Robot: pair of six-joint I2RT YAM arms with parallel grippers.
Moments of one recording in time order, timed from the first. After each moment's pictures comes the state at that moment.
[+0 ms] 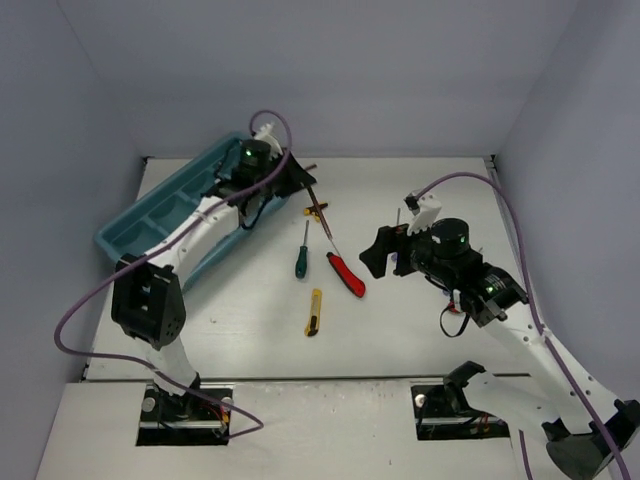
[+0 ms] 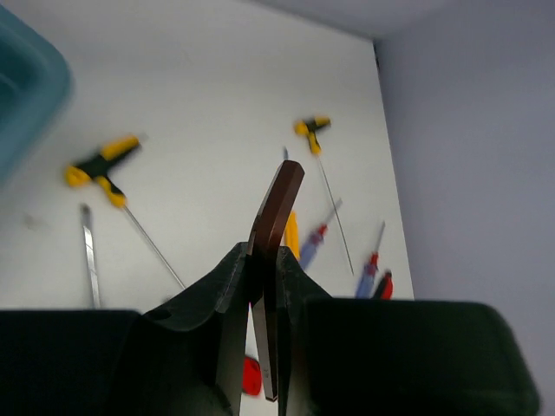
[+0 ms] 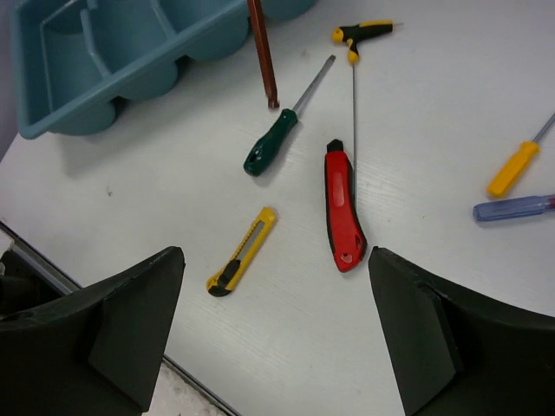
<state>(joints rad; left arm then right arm) -0.42 1.74 1.53 -0.19 0.25 -0.75 0.56 0.91 0.94 -0.46 -0.11 0.32</state>
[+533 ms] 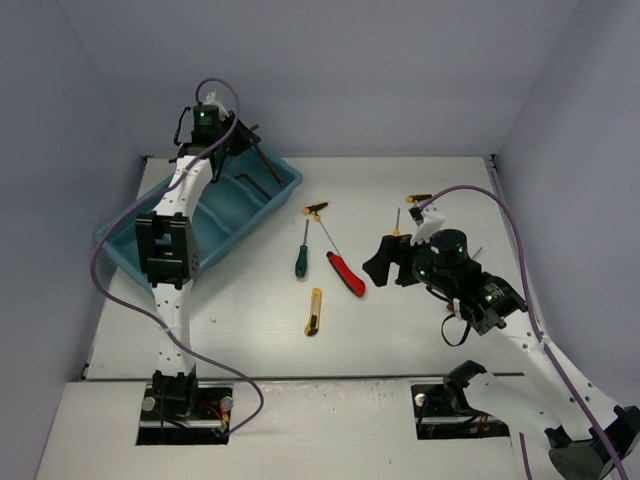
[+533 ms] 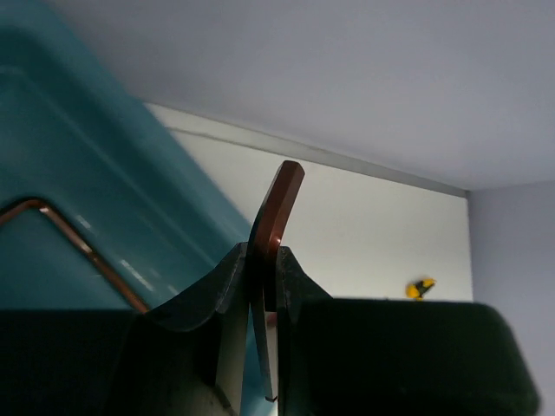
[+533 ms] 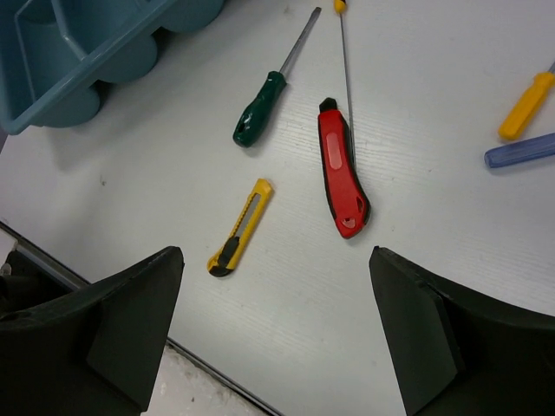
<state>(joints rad) -0.08 2.29 2.17 -0.28 0.33 -0.69 0.56 0.85 0.85 -0.48 -0.09 0.41</state>
